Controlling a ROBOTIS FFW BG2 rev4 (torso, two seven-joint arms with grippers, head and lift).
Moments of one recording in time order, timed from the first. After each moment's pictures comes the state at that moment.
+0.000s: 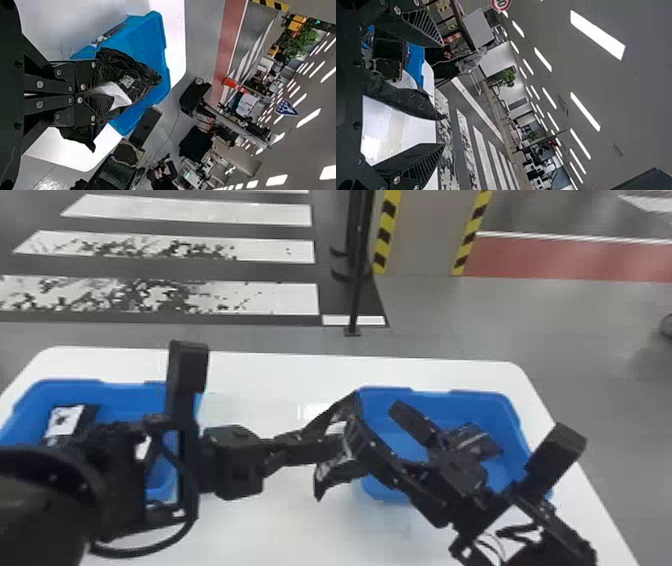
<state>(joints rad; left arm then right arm) 0.06 0.17 -0.09 -2.28 0.47 1.23 -0.60 0.46 -0.15 0.06 -2.18 -0.55 0.27 0.49</state>
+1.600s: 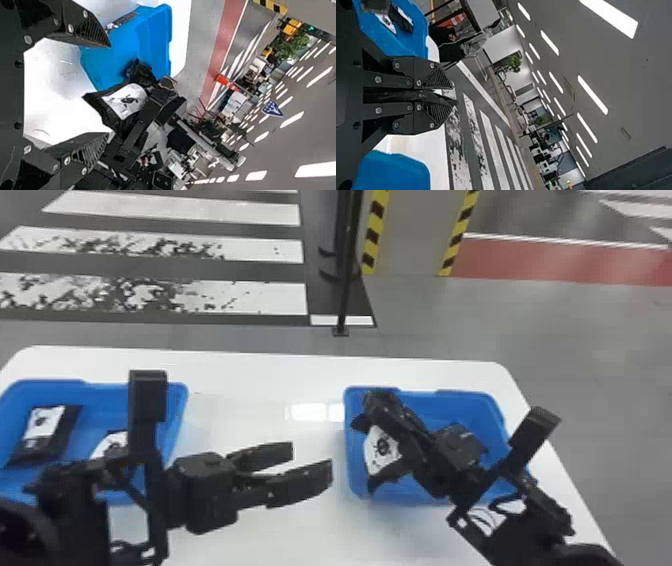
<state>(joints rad) 0.19 0.15 -0.01 -2.33 0.55 1.20 -0.60 0.34 -0.17 -0.01 -2.02 -0.56 0.30 0.47</state>
